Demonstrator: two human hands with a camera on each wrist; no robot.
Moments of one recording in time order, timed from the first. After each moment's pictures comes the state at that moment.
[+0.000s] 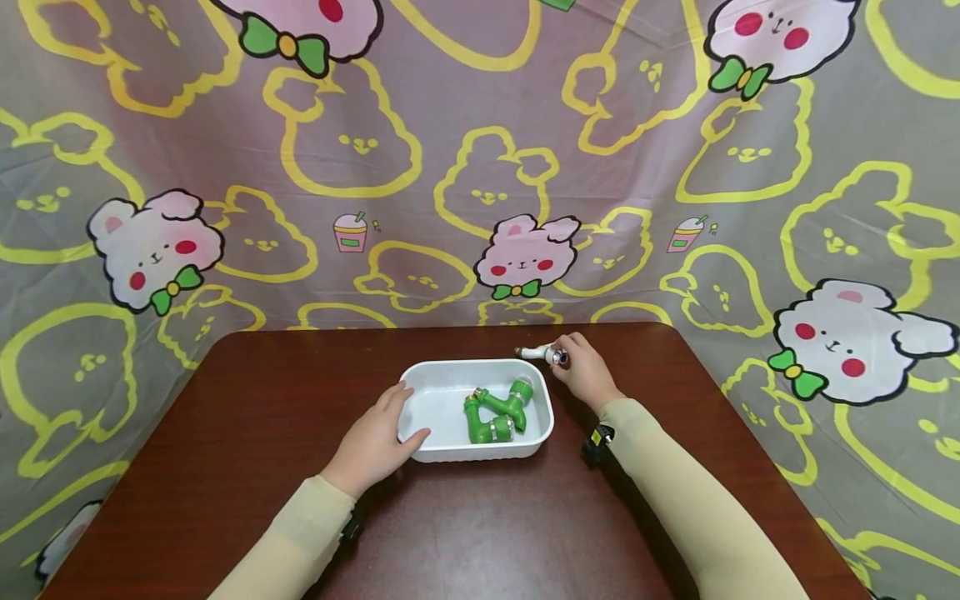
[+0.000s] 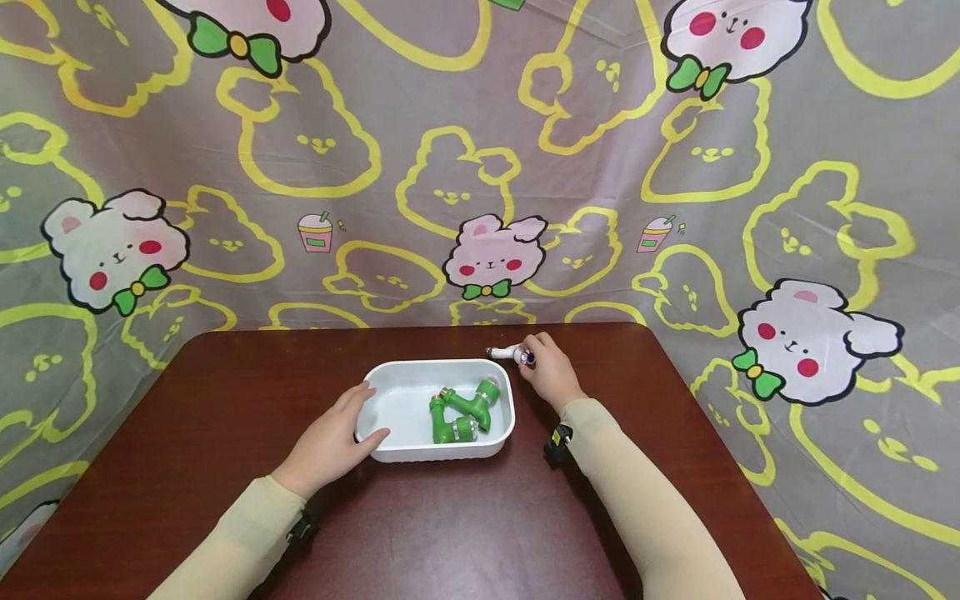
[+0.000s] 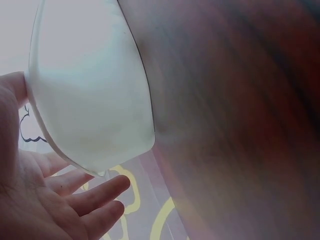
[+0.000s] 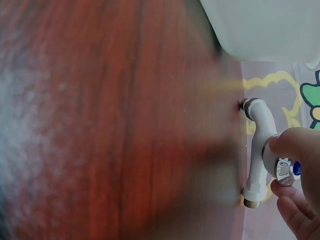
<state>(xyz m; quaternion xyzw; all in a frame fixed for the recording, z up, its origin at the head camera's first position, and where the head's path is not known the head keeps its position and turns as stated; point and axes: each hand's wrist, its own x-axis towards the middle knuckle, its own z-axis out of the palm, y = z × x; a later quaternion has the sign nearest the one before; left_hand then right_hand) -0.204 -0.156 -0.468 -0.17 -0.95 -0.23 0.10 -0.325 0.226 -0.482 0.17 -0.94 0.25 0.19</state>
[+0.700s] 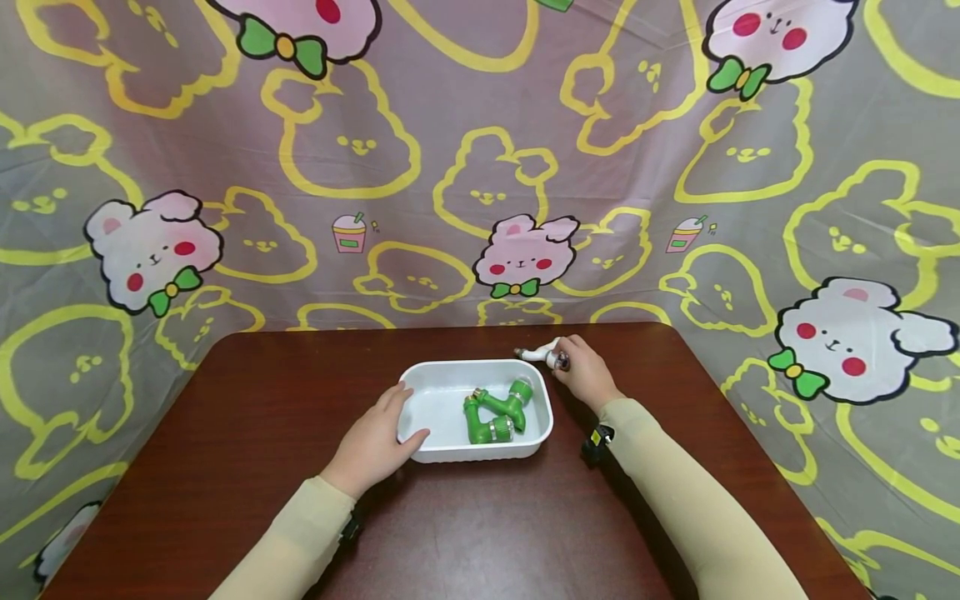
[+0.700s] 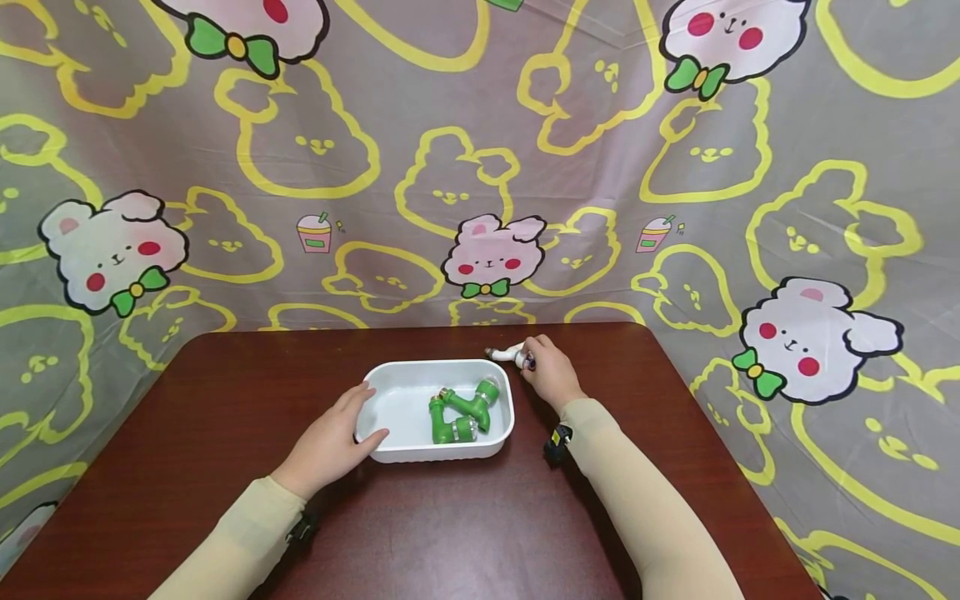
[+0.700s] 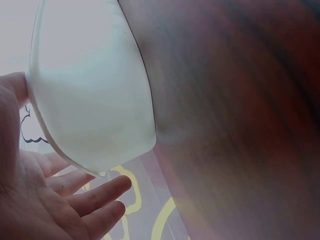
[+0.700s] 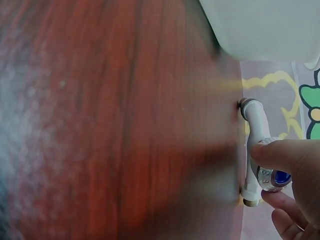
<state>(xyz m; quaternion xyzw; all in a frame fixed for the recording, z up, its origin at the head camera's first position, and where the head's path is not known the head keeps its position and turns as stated) -0.204 -0.155 -0.468 -0.17 -0.95 -0.23 0.10 -0.327 0.230 -0.485 0.16 -0.95 0.22 0.17</state>
